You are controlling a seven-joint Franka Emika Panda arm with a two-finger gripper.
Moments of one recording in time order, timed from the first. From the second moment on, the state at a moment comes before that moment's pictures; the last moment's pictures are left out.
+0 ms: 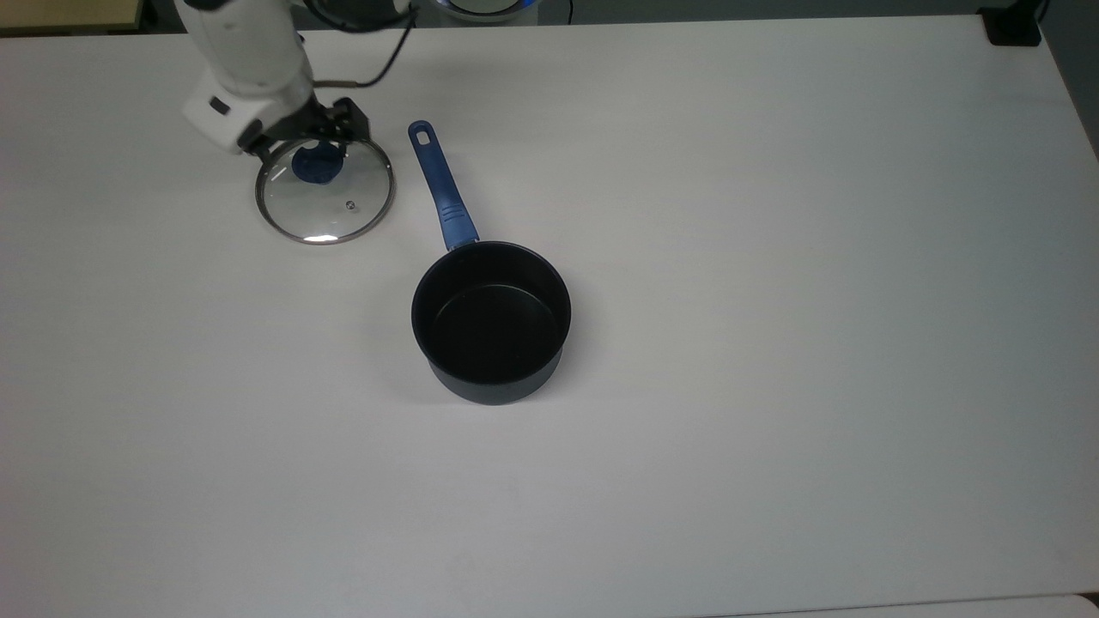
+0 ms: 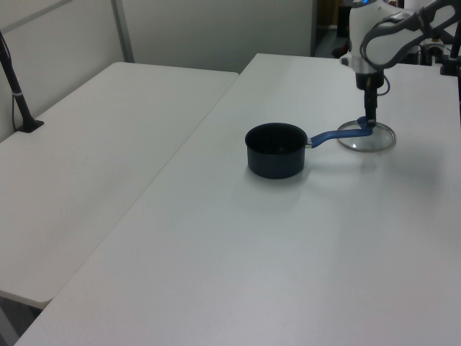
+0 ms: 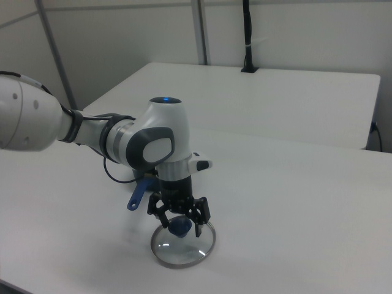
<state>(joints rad) -0.07 0.15 -0.23 -2.11 -0.11 2.11 -0.42</state>
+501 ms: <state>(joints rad) -0.07 0.16 -0.20 -2.07 -0.07 2.12 -0.38</state>
